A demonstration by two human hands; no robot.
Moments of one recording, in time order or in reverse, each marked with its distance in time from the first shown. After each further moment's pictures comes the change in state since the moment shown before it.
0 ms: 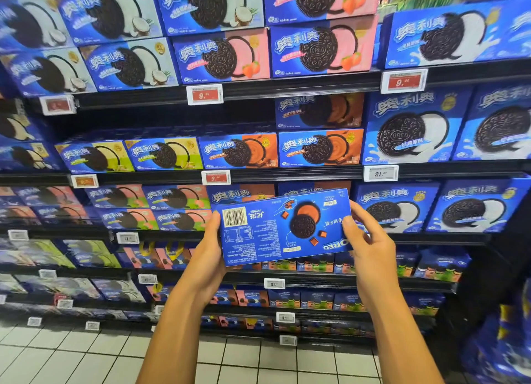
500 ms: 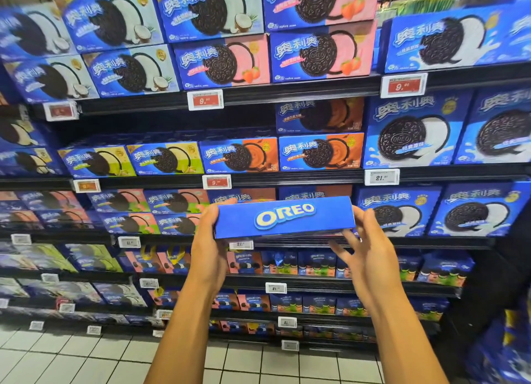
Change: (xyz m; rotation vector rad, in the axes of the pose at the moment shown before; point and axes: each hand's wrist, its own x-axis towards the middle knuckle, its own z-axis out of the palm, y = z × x) left_hand 0.013 0.010 0.014 -0.147 0.172 0.282; right_hand 0.007 -0.006 -0.001 0.244 -0.060 0.147
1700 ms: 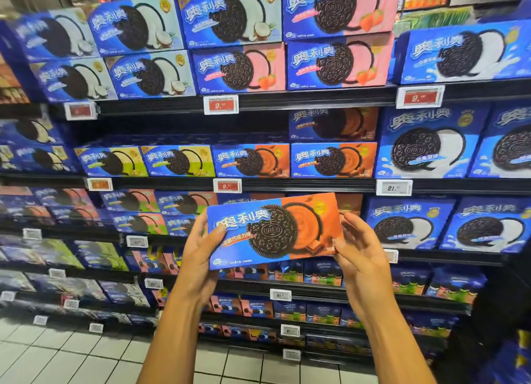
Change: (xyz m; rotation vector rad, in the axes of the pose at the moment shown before) left_hand 0.004 -0.004 -0.047 -0.163 -0.113 -0.007; right_hand 0.001 0.022 0.017 0.055 -0.089 -0.086
